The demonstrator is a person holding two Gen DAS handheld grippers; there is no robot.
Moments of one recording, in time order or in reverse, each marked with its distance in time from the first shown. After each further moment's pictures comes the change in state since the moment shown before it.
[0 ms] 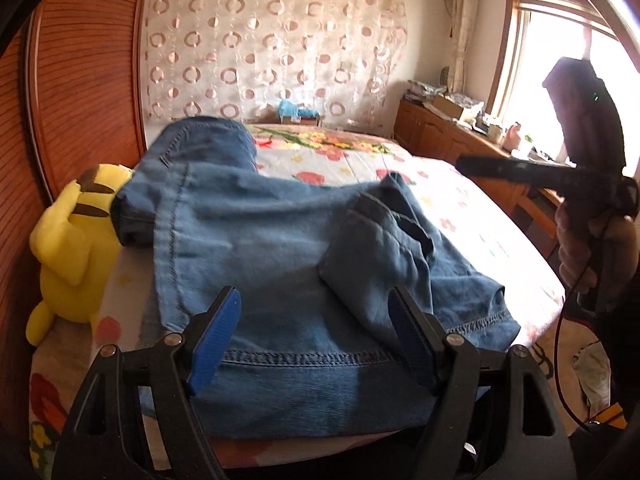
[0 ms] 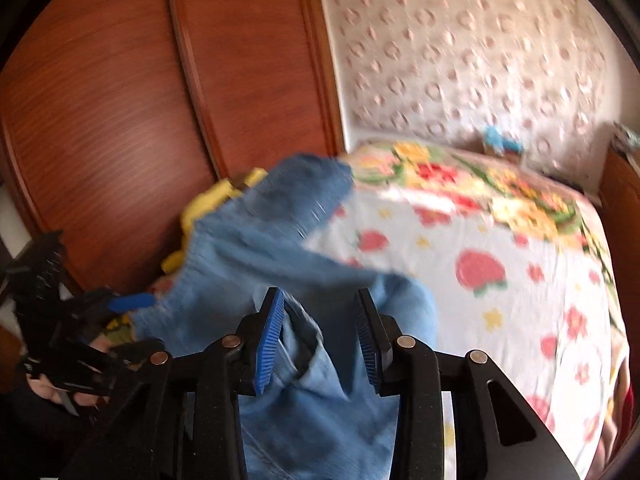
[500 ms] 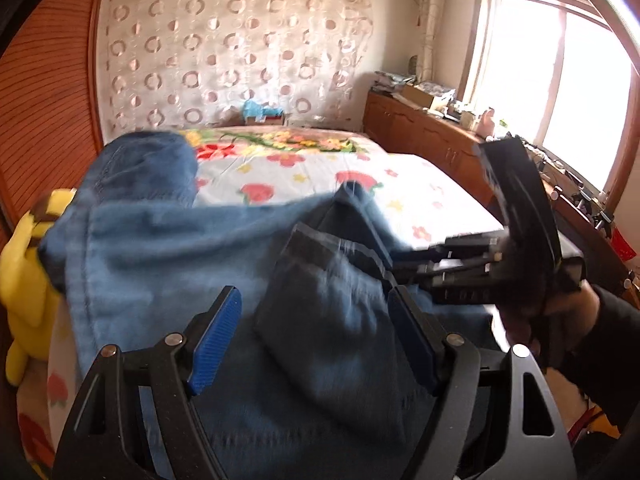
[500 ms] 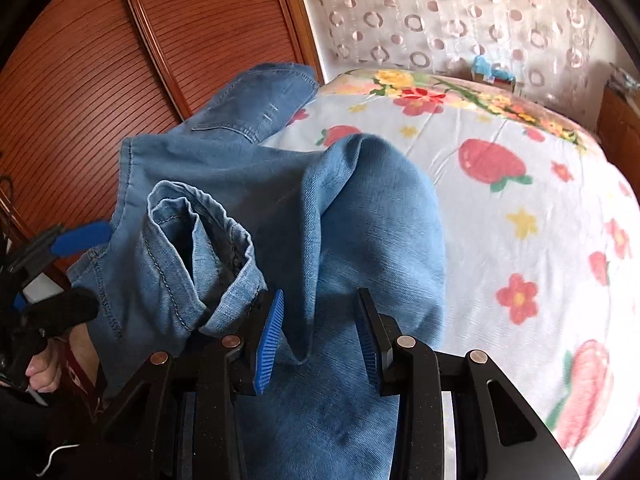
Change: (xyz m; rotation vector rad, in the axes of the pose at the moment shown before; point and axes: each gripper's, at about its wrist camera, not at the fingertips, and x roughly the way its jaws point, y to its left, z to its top) left arm 0.046 -0.037 0.035 0.081 -0.008 -0.099; right arm 0.064 -0.019 -0.012 0.096 0.172 0.028
